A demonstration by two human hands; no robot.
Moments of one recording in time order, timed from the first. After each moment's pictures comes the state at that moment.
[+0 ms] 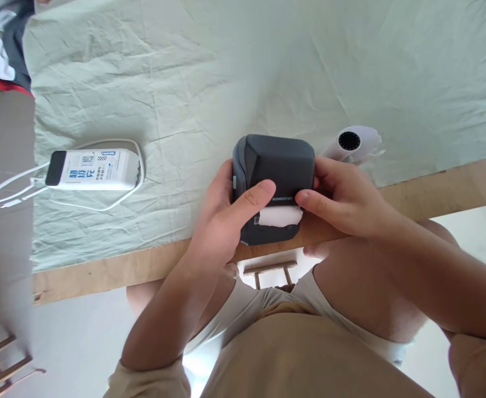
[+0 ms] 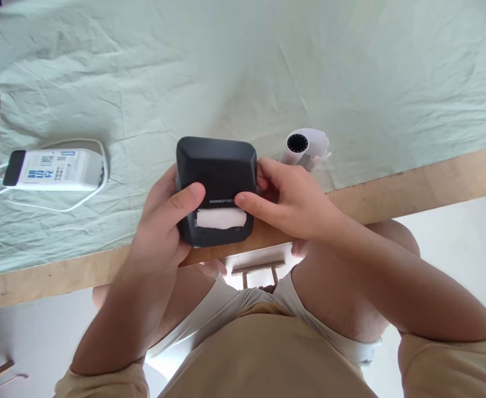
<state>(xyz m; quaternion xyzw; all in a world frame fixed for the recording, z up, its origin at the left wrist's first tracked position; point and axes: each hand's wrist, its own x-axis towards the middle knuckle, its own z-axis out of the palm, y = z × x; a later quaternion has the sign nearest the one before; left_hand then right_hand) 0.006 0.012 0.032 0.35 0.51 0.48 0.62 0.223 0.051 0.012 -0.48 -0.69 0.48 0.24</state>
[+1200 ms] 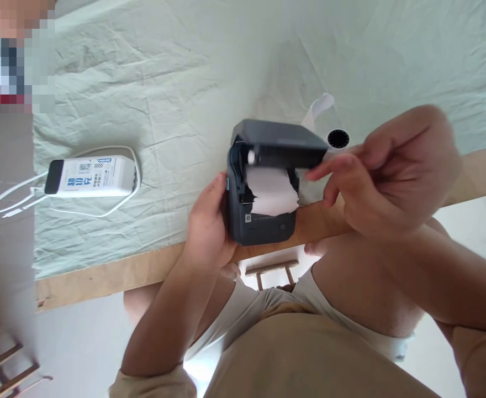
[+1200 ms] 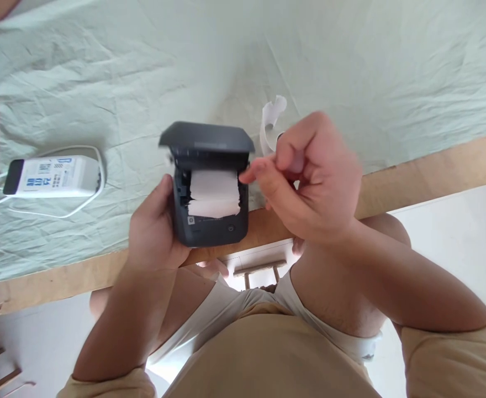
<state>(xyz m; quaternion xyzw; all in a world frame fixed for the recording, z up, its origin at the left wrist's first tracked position) 0.015 0.017 0.015 0.19 0.47 0.56 0.66 0.208 0.034 0.026 -0.43 -0.65 0.27 0.57</state>
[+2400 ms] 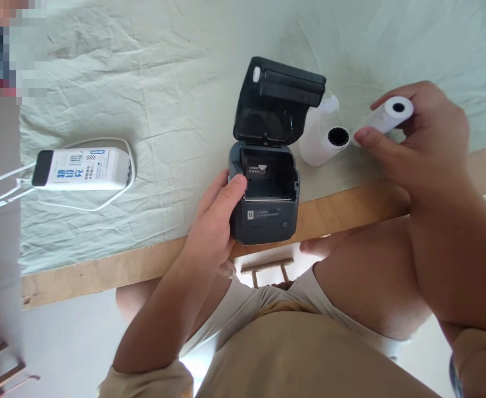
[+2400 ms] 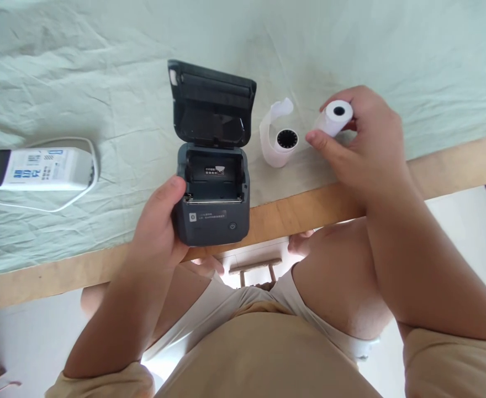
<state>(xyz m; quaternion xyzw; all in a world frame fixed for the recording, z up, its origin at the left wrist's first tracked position) 0.012 0.007 0.023 0.23 0.50 0.48 0.69 0.306 0.092 0.002 -0.63 -0.64 0.19 0.40</state>
